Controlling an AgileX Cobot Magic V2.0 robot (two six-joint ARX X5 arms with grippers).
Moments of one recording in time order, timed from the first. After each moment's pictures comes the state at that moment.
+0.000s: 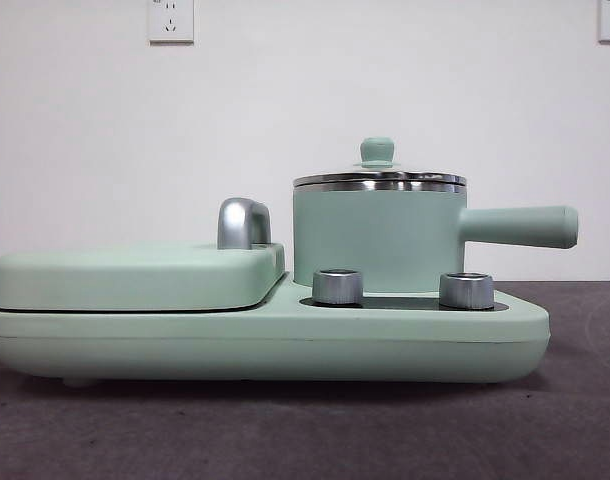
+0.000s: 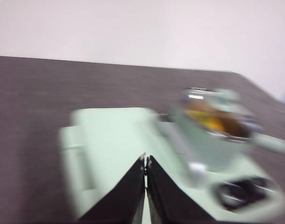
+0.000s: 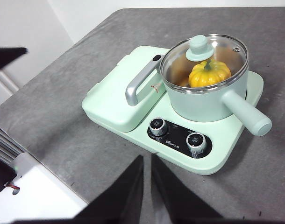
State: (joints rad) left arm -0.25 0.33 0.56 -0.41 0.18 -0.22; right arm 0.57 0.36 0.96 -0.98 -0.21 0.29
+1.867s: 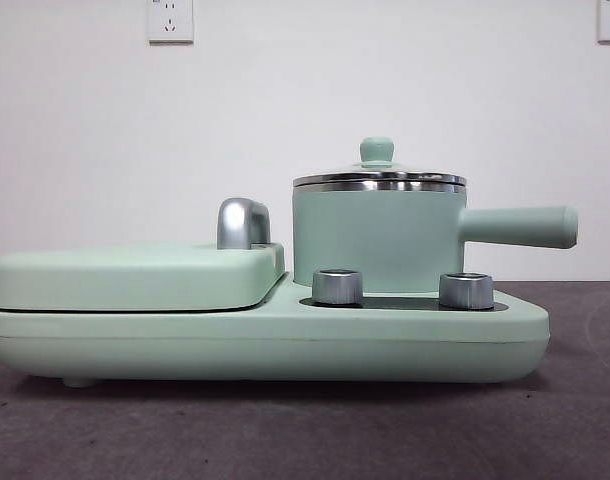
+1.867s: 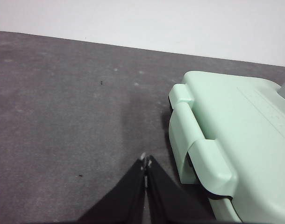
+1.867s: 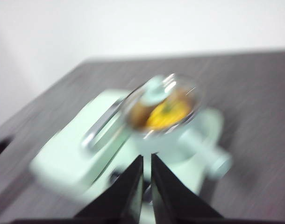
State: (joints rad) left arm -0.02 0.00 0.03 -0.18 0.10 -0.13; right arm 0.31 0.22 0.64 -0.57 -0.19 0.28
